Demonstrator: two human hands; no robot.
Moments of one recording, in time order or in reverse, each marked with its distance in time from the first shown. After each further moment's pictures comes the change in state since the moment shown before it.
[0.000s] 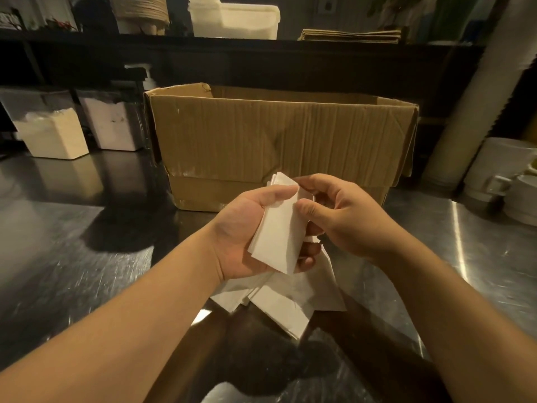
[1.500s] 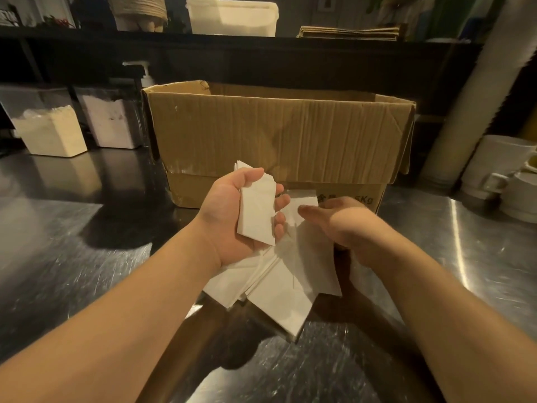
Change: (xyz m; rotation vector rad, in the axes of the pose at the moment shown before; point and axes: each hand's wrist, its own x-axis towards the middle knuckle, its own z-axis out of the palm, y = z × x) left_hand 0.009 0.006 -0.014 -0.185 0.222 0.161; right_hand 0.009 -0.002 0.006 -0.164 0.101 0.608
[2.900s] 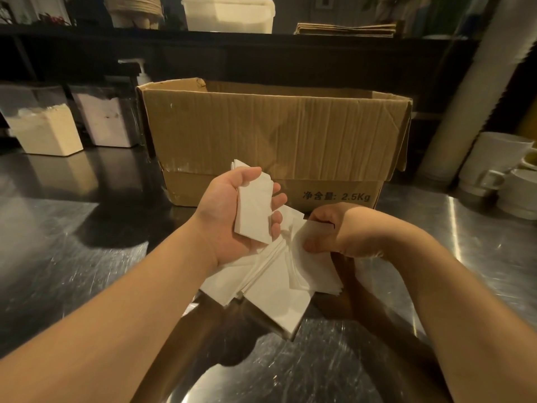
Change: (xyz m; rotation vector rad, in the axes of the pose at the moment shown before) left_hand 0.000 -0.003 0.001 0.037 0.062 0.034; right_hand 0.007 0.018 -0.023 -0.540 -0.216 -0.281
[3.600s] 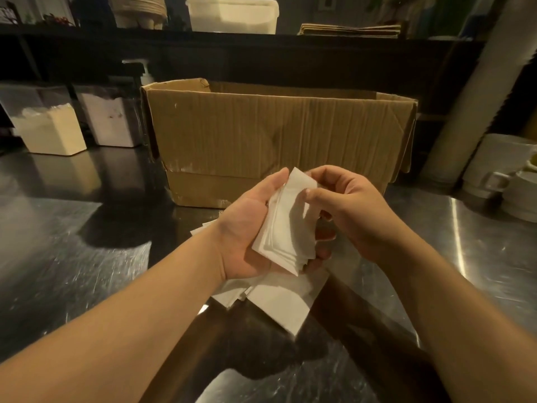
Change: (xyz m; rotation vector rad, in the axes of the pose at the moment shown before) left_hand 0.001 -0.015 0.004 0.090 -0.356 -0.147; right_hand -0.009 -0.017 0.009 0.902 0.304 -0.287
